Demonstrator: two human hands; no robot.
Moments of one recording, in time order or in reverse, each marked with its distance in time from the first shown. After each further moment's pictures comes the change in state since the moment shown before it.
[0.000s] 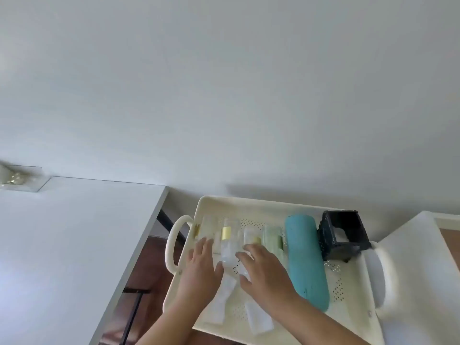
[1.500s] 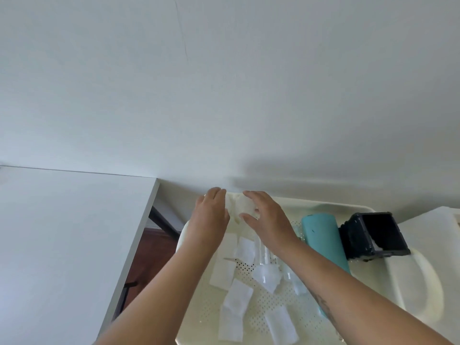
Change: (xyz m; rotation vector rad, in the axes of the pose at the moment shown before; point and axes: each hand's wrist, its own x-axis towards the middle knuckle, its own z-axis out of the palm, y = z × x) left_hand 0.130 -0.002 -0.043 -0.081 0.079 0.228; right_hand 0.126 0.006 -0.019 0.371 0.233 0.174
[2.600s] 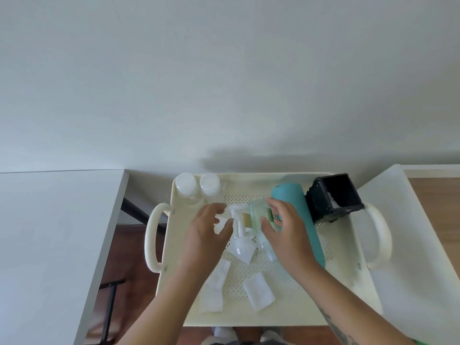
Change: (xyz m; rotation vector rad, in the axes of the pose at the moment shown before) left_hand -0.079 0.035 0.032 -0.407 0.003 -0.013; right_hand -0.113 0.026 -0.037 0.147 0.274 0.267
